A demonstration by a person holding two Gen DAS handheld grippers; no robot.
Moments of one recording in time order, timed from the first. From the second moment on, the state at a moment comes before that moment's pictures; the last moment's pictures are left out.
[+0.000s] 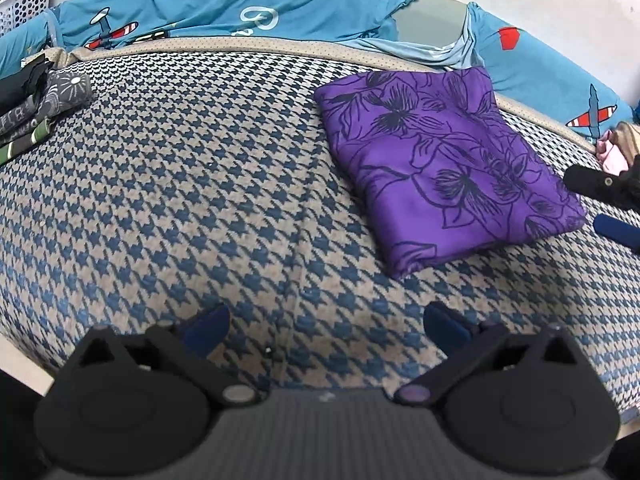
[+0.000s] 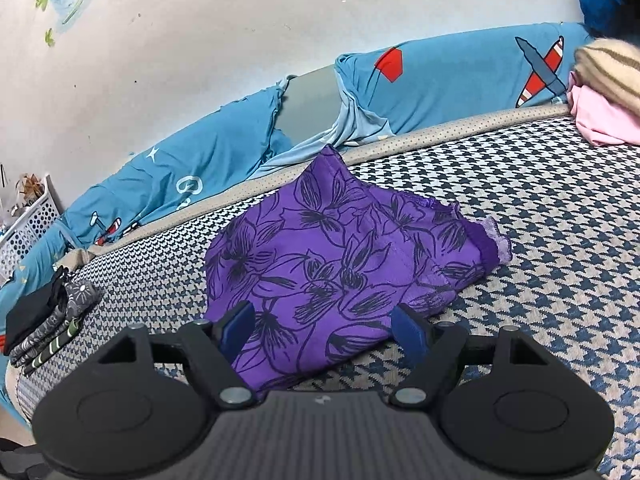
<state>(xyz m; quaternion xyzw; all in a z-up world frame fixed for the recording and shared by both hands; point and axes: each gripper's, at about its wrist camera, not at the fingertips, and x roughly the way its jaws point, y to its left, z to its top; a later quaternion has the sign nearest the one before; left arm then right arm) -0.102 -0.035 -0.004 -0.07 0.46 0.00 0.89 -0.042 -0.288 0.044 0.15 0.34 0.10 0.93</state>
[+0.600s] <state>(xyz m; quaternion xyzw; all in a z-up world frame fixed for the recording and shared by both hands) -0.108 -0.045 0.001 -0.05 0.46 0.01 0.89 -0.043 -0.293 0.031 0.15 0.35 0.10 0.92</state>
